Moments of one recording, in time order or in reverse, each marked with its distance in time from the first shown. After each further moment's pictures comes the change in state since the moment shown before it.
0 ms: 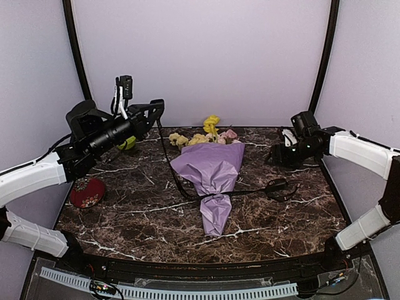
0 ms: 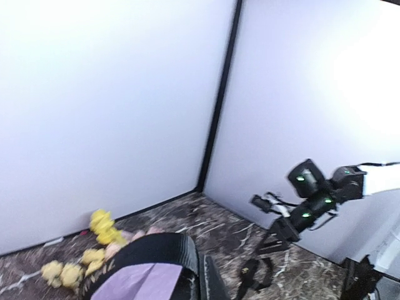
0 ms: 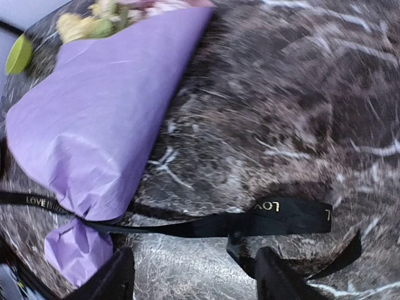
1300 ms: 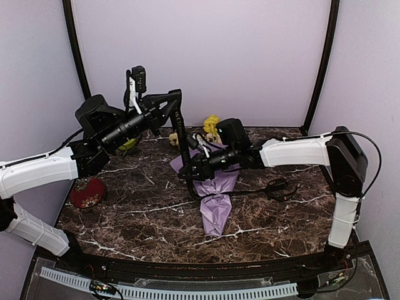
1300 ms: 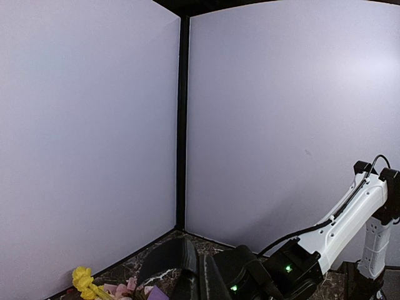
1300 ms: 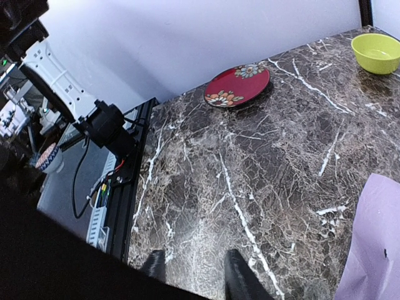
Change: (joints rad) left arm -0.129 0.134 0.114 0.204 0.062 0.147; right arm 0.526 0.508 0.324 0.661 -0.605 -0.255
